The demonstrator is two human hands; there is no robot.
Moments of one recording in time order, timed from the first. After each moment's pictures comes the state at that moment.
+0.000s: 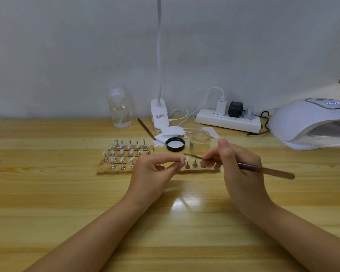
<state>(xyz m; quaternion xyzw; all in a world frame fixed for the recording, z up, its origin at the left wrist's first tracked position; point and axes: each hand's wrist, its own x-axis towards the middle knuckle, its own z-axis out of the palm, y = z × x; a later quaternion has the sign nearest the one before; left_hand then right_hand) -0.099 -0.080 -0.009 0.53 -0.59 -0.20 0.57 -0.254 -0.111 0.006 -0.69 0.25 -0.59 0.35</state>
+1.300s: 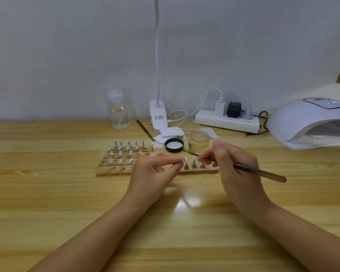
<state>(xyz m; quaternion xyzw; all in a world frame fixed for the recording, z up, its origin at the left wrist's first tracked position) -0.100 -0.079 -0.007 0.54 -0.59 -0.21 0.57 -0.255 -0.117 0.003 -0.71 0.25 -0.57 0.33</state>
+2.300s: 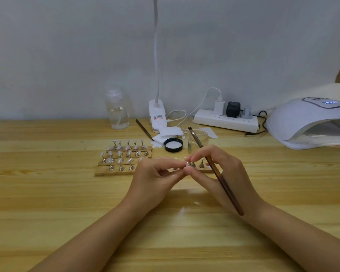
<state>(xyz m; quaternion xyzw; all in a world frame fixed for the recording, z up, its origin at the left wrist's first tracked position) -0.102 -0.077 -0.008 0.47 -0.66 -0.17 0.56 -0.256 -0.119 0.000 -0.83 0.23 -0.48 0.18</state>
